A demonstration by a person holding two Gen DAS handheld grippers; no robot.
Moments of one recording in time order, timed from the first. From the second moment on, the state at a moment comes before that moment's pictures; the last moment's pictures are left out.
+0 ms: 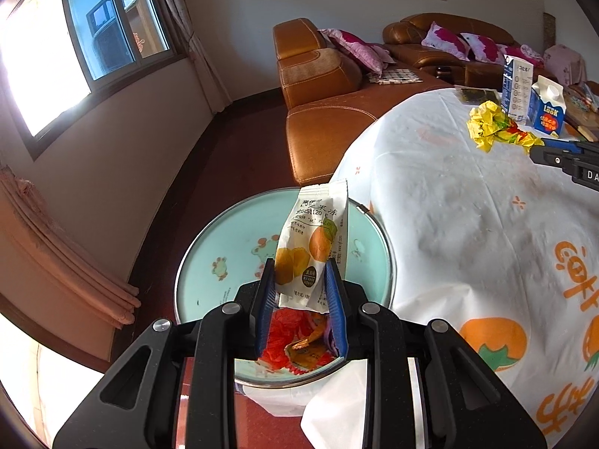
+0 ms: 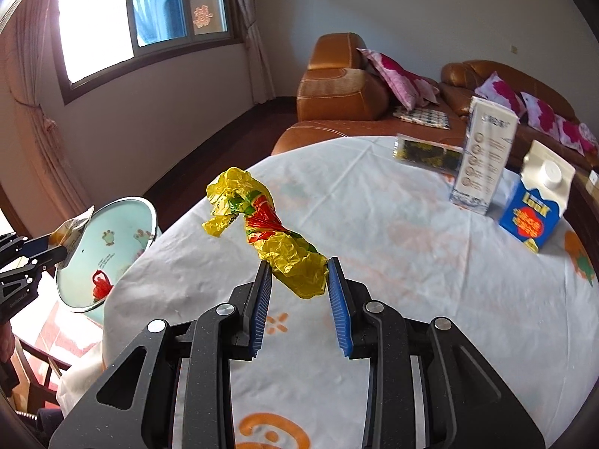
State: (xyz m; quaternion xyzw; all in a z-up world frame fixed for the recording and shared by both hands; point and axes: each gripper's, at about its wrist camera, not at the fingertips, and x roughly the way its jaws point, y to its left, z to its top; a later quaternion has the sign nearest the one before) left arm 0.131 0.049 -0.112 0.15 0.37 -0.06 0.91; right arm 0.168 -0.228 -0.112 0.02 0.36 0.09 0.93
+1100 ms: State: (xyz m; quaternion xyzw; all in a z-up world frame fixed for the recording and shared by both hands) left arm 0.130 0.085 -0.114 0.15 0.37 -0.02 0.92; right arm 0.189 -0.145 -0.101 -0.06 0.33 0.16 0.93
